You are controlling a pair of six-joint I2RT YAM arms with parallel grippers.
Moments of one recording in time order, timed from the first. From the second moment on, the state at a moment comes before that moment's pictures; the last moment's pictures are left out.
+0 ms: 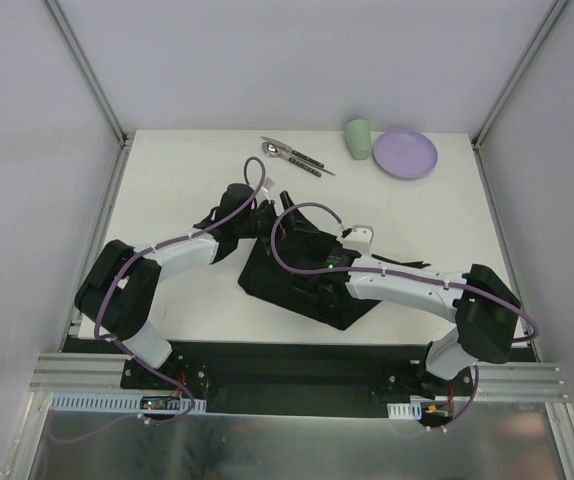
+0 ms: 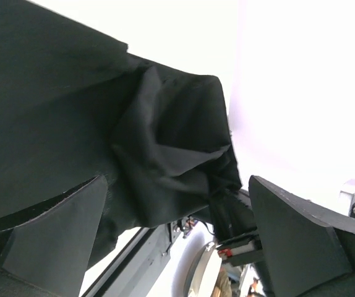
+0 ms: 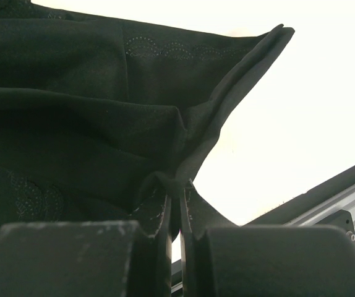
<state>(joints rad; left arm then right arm) -0.54 1.59 0.86 0.23 0.60 -1.10 1.12 1.57 1.13 -1.29 0.88 1.35</state>
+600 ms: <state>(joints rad) -0.60 1.65 0.91 0.18 0.57 -1.08 1.14 1.57 1.13 -1.29 0.88 1.35</state>
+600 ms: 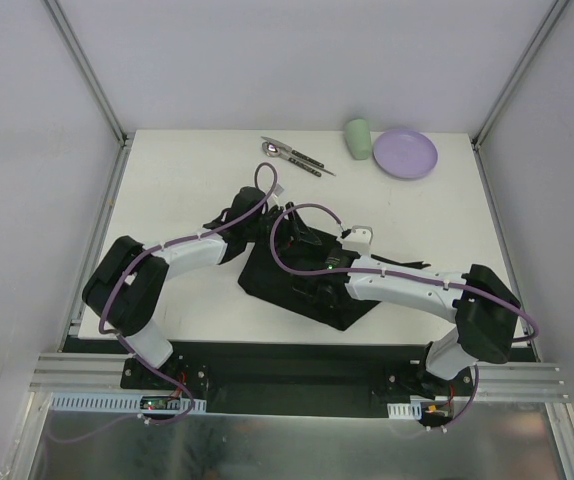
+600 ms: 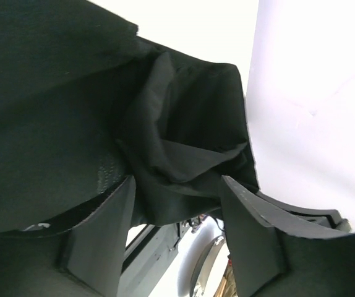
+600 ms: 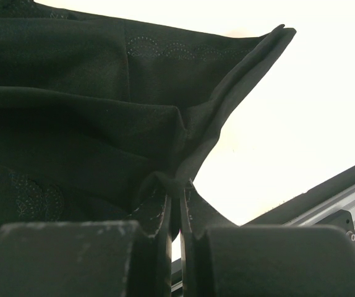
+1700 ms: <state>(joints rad) -0.60 1.71 0.99 0.09 0.49 -1.06 1.17 1.58 1.14 -1.31 0.89 1.38</state>
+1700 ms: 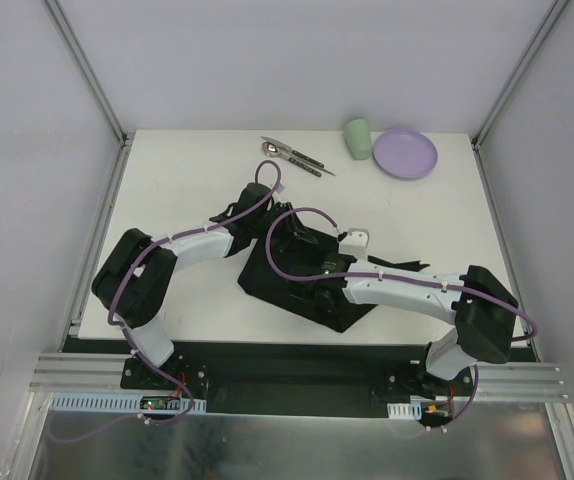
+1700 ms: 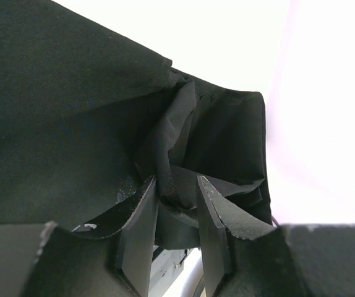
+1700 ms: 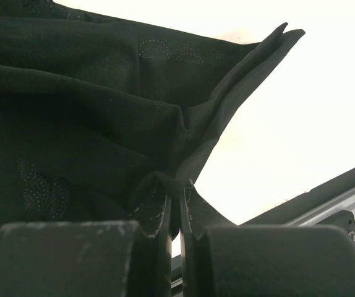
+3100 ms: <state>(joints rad) -0.59 1.55 0.83 0.00 0.46 -1.00 1.17 1.37 1.15 -1.42 0.96 1.47</state>
